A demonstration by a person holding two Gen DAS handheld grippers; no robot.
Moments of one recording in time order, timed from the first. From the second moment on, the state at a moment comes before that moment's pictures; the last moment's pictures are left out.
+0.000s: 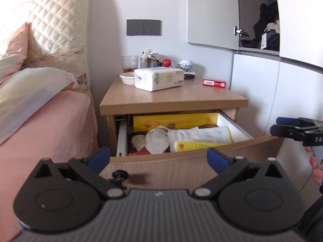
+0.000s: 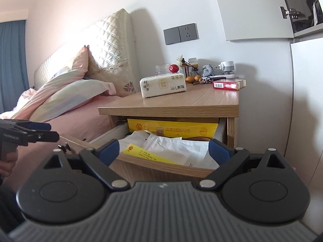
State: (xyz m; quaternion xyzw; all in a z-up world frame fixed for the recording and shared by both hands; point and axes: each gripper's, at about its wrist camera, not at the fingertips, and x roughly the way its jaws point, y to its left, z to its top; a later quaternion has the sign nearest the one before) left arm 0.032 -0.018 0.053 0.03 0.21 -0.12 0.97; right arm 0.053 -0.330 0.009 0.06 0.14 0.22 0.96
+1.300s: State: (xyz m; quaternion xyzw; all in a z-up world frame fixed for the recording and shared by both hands) left arm 0.021 -0.031 0.037 0.01 0.20 -0.10 0.98; right arm 0.071 -0.312 -0.001 0.05 0.17 0.23 0.96
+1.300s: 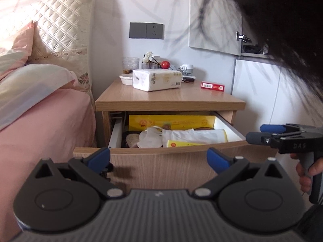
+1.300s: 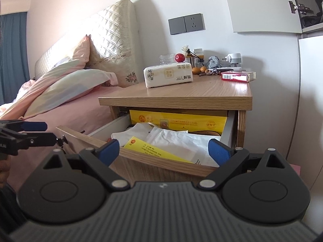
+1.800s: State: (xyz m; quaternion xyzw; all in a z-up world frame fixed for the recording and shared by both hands) left arm 0.024 -0.018 0.037 -0.03 0.20 -0.10 0.97; right arm 0.072 -0.309 -0.002 0.05 0.17 0.23 0.96
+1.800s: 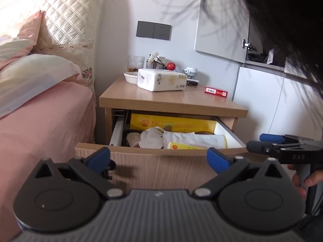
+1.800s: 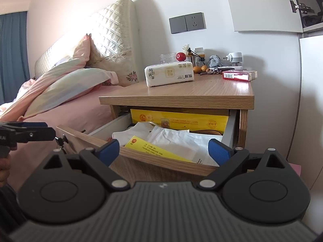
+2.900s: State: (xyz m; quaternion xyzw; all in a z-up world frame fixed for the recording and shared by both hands) left arm 0.021 -0.012 0.038 -0.02 0.19 -0.08 0.98; right arm 0.122 -0.296 0.029 0.01 0.23 0.30 0.93
